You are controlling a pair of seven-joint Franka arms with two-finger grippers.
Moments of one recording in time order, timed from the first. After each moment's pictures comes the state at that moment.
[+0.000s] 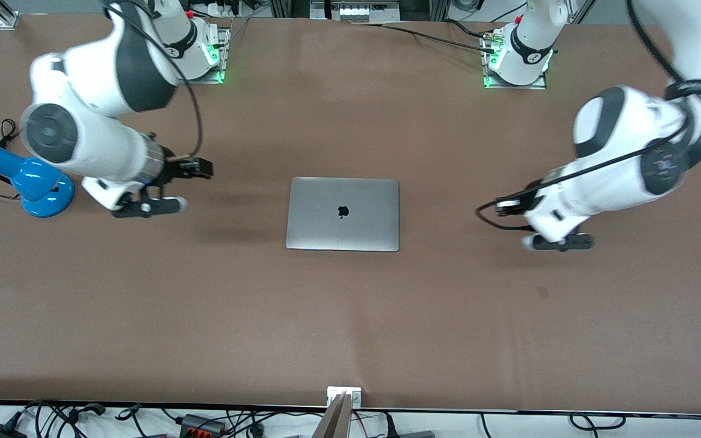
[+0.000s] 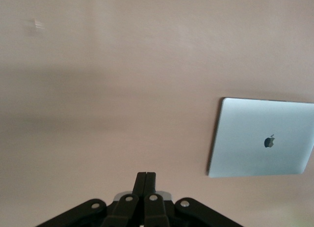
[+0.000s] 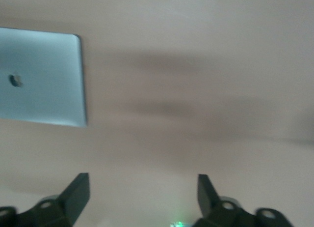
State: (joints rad) left arm 0.20 0.29 -0.41 -1.65 -0.13 1.82 -0.27; right arm 0.47 0.20 -0.25 -1.66 0.13 1.58 0.14
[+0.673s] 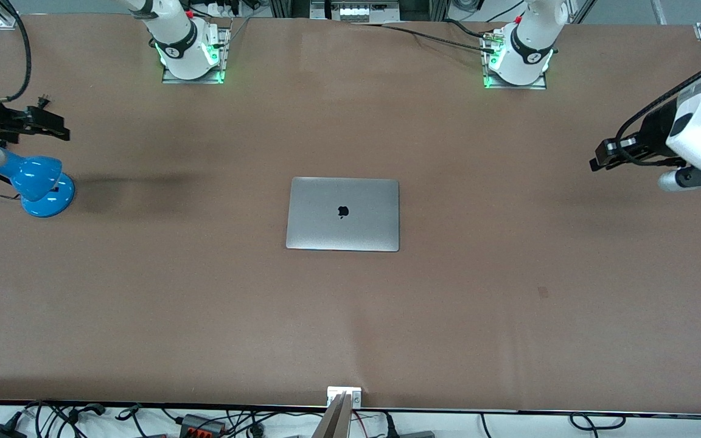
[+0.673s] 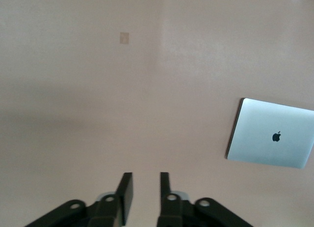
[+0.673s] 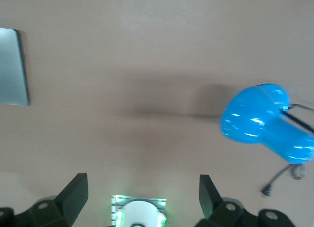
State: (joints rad) left arm 0.34 0.07 -0.41 -1.57 -0.13 1.55 -0.24; right arm 0.25 0.07 -0.31 -1.53 -0.01 1.40 -0.14
